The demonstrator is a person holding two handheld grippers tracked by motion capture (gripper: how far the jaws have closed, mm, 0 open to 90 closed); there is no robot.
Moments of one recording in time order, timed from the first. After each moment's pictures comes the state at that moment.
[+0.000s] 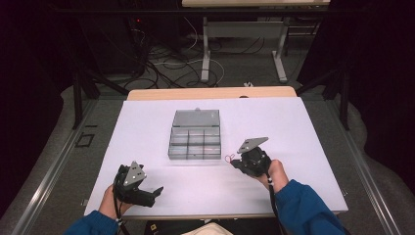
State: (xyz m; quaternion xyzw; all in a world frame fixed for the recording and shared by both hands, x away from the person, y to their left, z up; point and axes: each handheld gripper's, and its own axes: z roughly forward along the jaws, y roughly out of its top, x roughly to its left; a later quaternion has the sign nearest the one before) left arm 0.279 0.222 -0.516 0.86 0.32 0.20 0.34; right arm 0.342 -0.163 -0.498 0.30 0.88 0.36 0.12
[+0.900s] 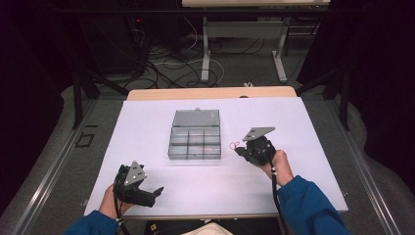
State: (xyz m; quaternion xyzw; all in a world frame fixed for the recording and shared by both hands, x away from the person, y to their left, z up) left arm 0.280 0.221 -0.517 0.86 0.32 0.20 0.34; right arm 0.365 -0.176 -0.483 0.31 0.86 0.37 0.16
